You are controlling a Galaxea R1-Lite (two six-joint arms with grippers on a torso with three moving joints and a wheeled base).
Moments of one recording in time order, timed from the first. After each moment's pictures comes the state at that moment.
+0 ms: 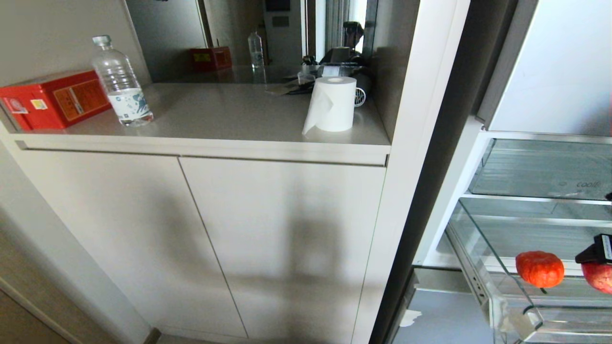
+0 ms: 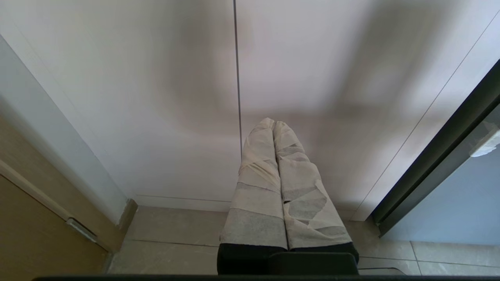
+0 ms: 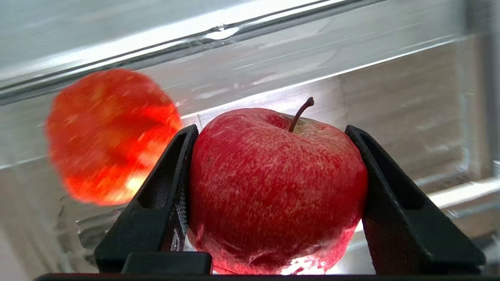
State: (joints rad) left arm 0.00 0.00 -0.07 0.17 0.01 0.00; right arm -0.52 1.71 -1.04 0.26 0.02 -0.13
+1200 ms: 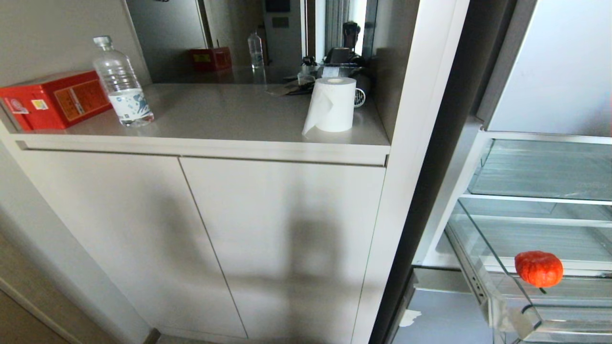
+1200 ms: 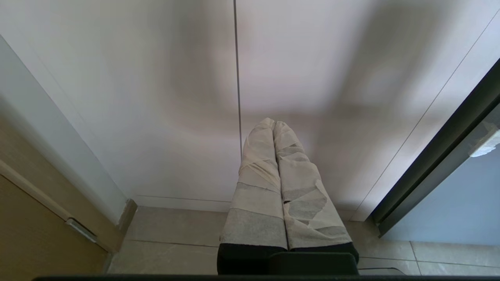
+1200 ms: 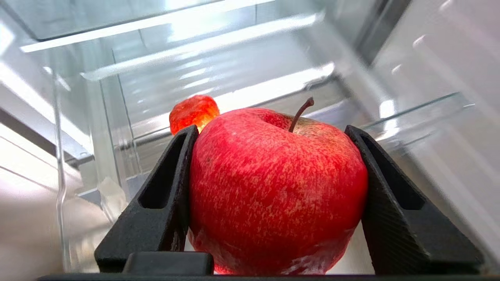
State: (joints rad) left arm 0.00 0.00 -0.07 0.17 0.01 0.00; right arm -0.53 0.70 -0.70 0.26 0.01 -0.01
